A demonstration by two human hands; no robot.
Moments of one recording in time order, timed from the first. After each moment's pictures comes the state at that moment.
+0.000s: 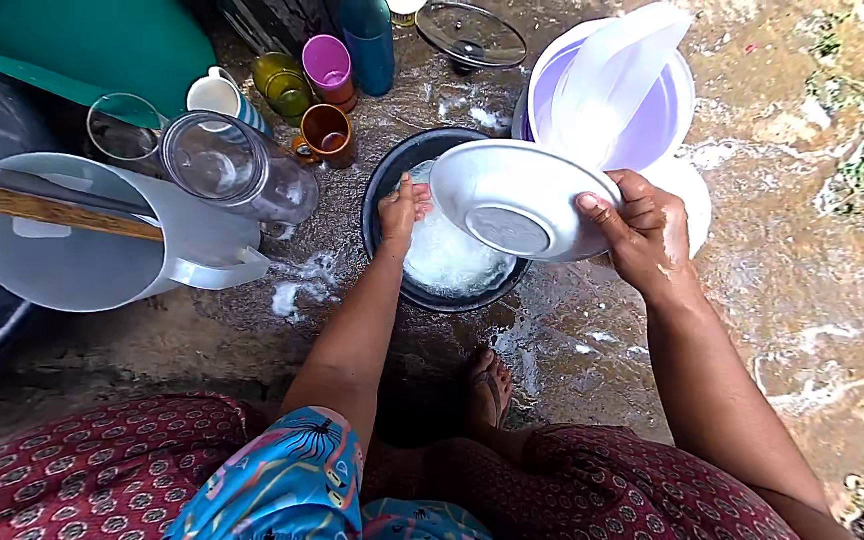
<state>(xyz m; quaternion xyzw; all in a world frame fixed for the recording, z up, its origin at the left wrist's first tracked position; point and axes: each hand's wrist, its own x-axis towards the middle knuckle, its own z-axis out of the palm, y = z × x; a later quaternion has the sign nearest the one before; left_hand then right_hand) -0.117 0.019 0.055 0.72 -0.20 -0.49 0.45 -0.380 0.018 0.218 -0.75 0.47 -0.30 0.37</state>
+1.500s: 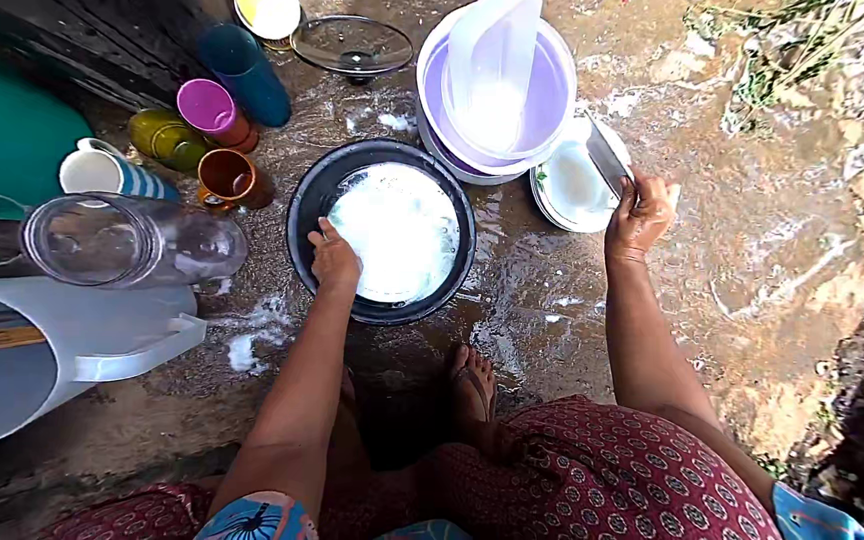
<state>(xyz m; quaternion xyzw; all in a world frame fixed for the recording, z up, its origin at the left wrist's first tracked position) -0.122 0.035 0.076 0.83 -0.45 -0.31 -0.09 -0.533 0.022 0.090 -0.60 0.74 -0.31 -0.06</state>
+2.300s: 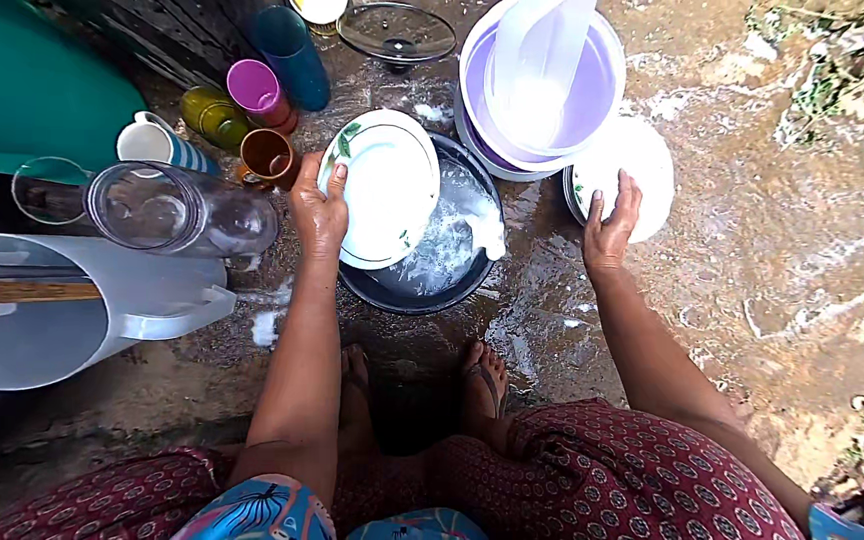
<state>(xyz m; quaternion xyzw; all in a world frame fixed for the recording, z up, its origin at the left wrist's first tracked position) -0.075 0.022 0.129 0.71 -0.53 -0.25 0.38 -0.482 0.024 0.057 -0.61 0.72 -0.30 0.12</state>
